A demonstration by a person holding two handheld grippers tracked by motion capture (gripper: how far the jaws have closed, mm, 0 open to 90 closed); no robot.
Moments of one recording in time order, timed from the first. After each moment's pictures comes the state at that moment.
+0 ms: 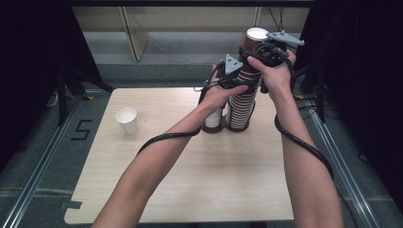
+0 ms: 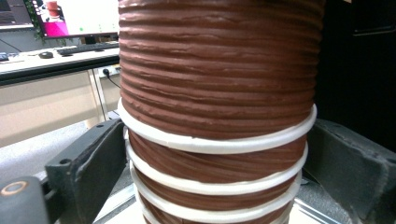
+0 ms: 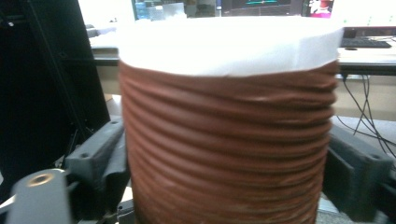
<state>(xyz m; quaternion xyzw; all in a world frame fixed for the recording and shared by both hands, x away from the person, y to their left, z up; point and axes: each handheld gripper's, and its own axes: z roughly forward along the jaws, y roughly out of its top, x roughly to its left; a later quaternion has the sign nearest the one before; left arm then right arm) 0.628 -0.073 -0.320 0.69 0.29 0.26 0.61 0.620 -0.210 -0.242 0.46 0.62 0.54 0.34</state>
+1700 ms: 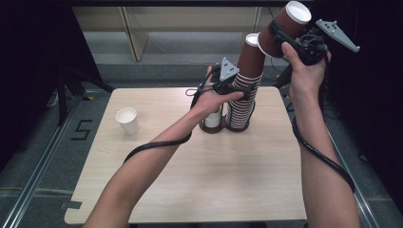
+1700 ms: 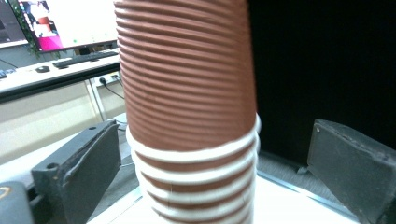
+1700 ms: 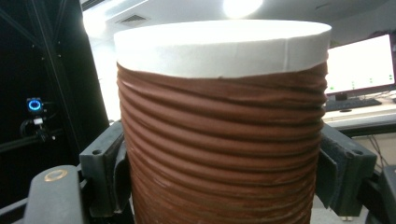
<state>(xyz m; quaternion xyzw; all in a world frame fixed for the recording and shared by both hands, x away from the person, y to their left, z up) 0.587 -0.049 -0.309 0.71 0.24 0.29 0.59 0.558 -0.258 -0.191 0.43 0.48 0.67 0.37</state>
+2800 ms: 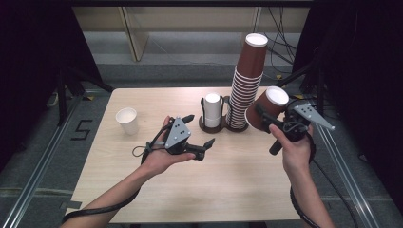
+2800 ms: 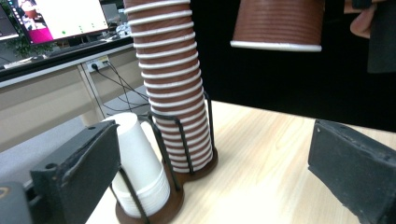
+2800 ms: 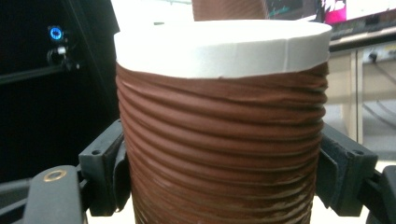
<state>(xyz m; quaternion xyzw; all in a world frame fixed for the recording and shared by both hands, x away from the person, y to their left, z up) 0.456 0.072 -0.388 0.73 0.21 0.27 0.59 0.468 -0.254 -0.347 0.45 0.56 0.64 0.29</state>
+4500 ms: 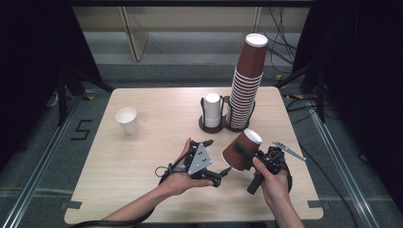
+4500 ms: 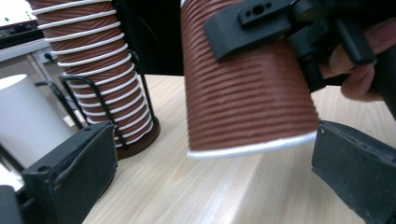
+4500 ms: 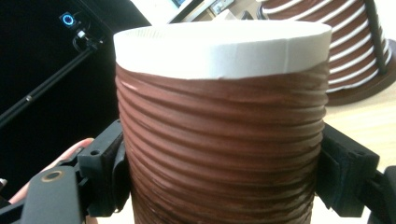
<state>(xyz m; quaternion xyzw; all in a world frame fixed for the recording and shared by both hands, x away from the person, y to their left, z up) 0.429 0.017 -0.450 0.76 0.17 0.23 0.58 0.429 -0.221 -0.446 0.56 0.53 0.63 0.05</state>
